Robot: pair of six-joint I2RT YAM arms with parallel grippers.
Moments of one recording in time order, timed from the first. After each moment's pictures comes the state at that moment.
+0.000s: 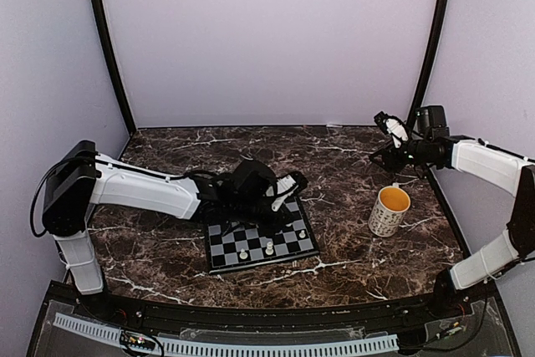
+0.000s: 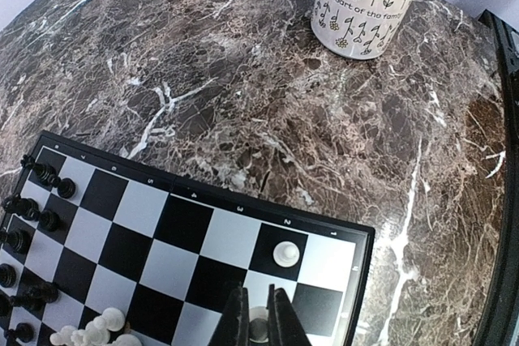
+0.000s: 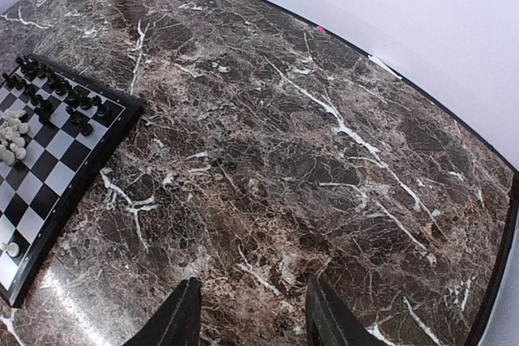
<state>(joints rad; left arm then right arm) -1.05 1.83 1.16 -0.03 0.04 -0.03 0.13 1.38 0.96 -0.28 -0.42 -0.41</state>
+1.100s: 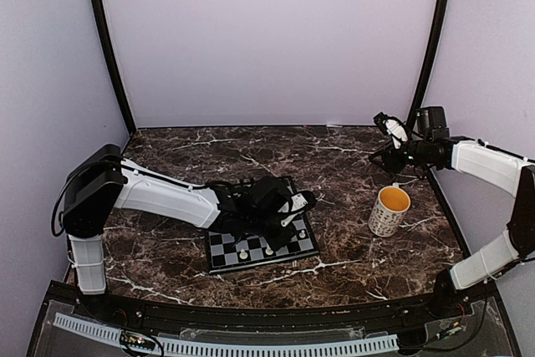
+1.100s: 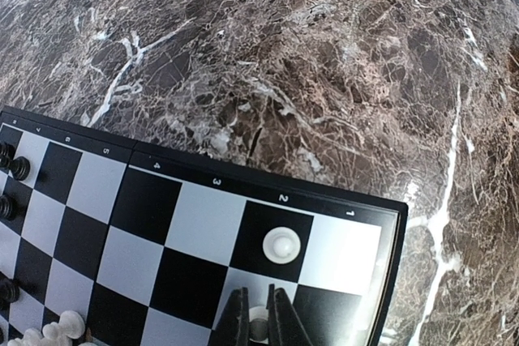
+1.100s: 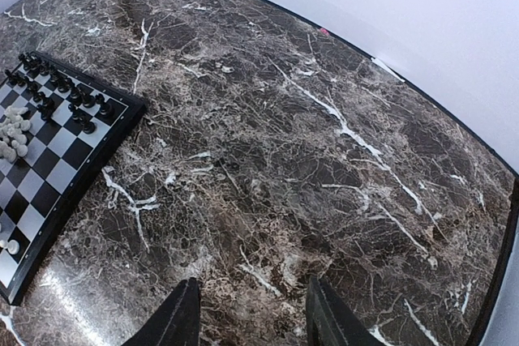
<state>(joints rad) -1.10 1.97 1.24 -0.10 -0.05 0.01 0.13 1.38 0.95 -0.27 -0.43 -0.42</state>
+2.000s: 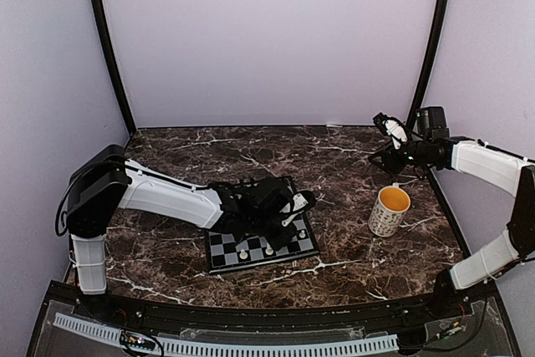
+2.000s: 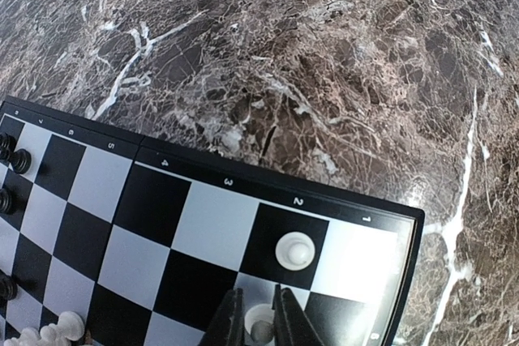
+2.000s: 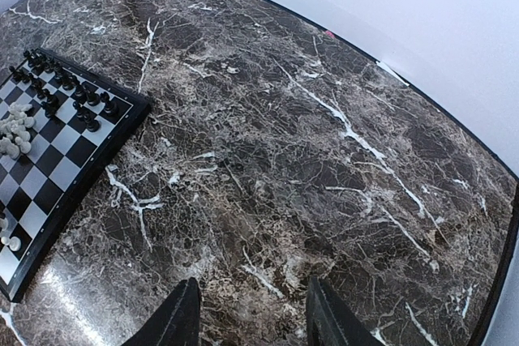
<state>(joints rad) -1.10 1.99 1.26 -0.10 -0.08 -0.01 0.13 1.38 0.95 -0.27 -0.44 -0.44</state>
